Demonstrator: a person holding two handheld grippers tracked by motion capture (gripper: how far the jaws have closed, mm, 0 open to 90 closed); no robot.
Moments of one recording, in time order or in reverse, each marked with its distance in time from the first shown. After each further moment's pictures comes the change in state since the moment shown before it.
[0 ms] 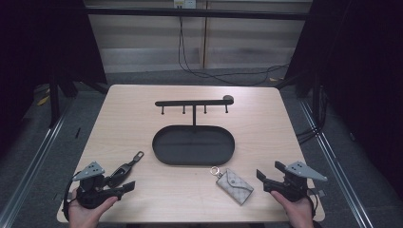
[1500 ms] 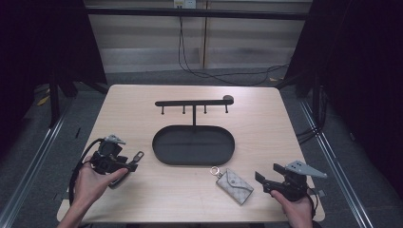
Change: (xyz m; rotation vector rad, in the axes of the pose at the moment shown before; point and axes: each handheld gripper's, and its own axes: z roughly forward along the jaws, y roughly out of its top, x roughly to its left) left arm 0.023 0.080 0.045 0.386 0.120 0.080; right arm -0.001 0.002 -0.001 0.057 0.054 0.060
